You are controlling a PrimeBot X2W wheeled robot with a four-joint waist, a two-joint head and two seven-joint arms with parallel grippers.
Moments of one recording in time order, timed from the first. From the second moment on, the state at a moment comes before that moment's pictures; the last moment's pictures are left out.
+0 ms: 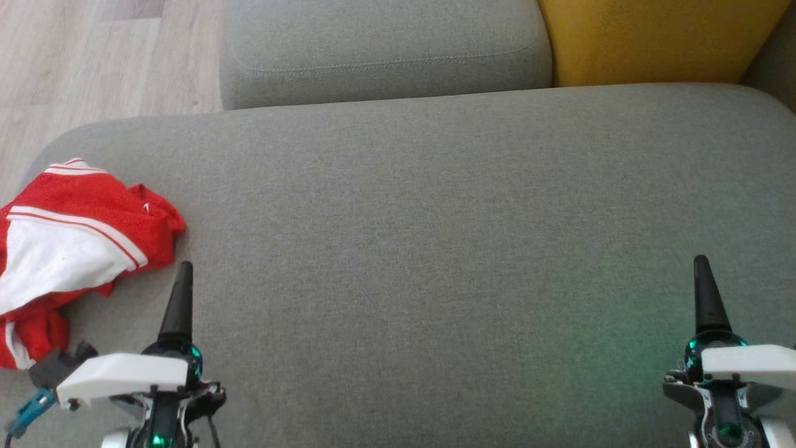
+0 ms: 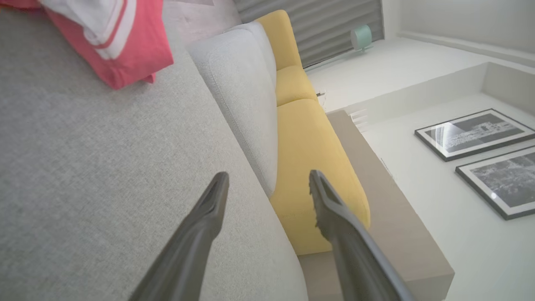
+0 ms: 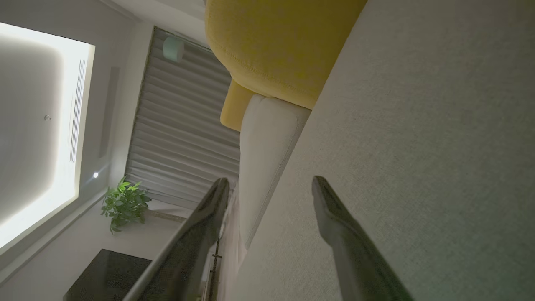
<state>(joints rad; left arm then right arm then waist) -0.02 0.03 0.01 0.22 -1.25 -0.11 0.01 0.00 -0.06 -0.10 0.22 1.23 0.12 0.02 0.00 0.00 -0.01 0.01</state>
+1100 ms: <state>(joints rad) -0.02 0.10 -0.10 0.12 -0.70 -0.04 -0.08 0.00 -0.11 -0.01 0.10 0.72 0.12 0.00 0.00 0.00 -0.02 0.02</state>
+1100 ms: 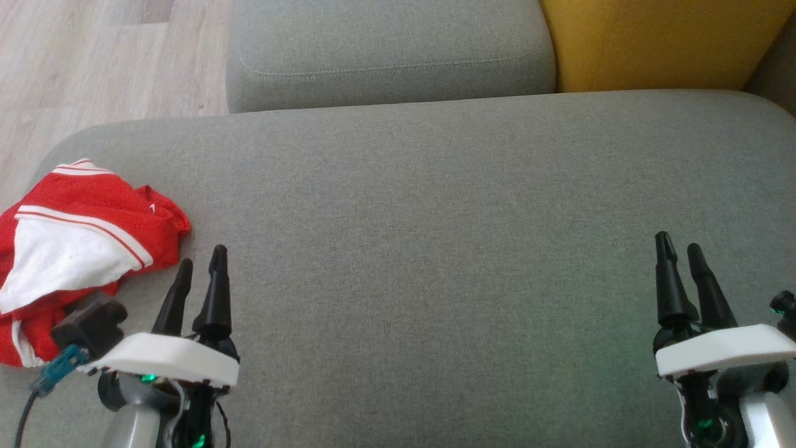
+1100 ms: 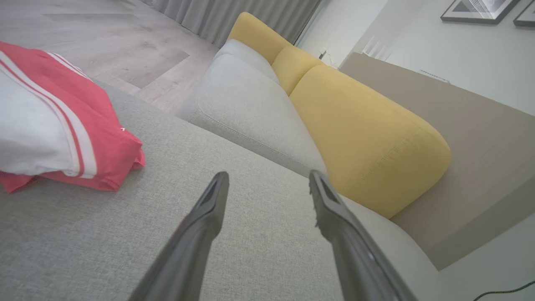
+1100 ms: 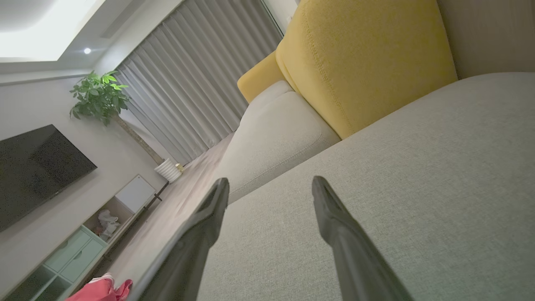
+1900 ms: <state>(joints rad) 0.00 0.15 -0.19 0.16 -0.41 0.06 -0.16 0.05 -0.11 0.02 0.08 0.38 0.12 -0.03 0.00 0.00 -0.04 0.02</state>
